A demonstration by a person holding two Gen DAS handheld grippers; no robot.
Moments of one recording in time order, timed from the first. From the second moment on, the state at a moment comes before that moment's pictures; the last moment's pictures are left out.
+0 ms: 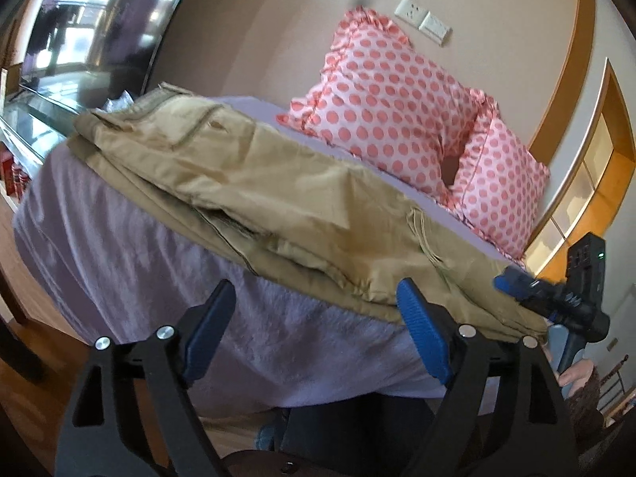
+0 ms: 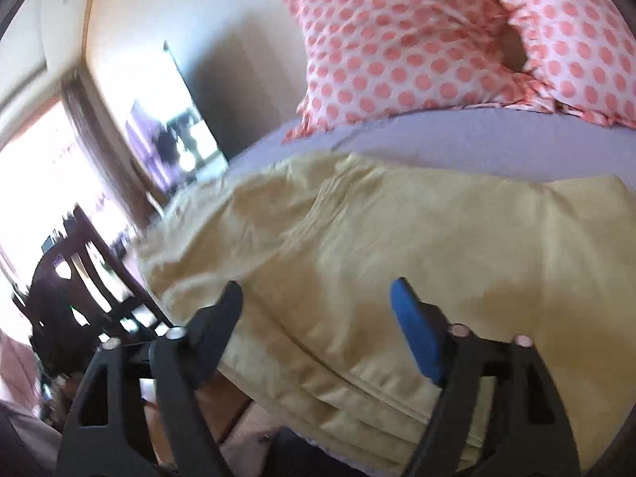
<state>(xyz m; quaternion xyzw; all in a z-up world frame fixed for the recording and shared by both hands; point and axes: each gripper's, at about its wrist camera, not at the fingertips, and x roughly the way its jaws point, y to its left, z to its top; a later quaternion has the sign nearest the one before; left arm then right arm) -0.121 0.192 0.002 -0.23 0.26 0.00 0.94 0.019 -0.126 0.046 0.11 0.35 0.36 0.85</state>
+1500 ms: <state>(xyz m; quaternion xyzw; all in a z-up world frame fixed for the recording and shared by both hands) -0.117 0.315 0.025 -0.37 0.28 0.20 0.86 0.038 -0.177 0.029 0.21 0.34 0.33 0.85</state>
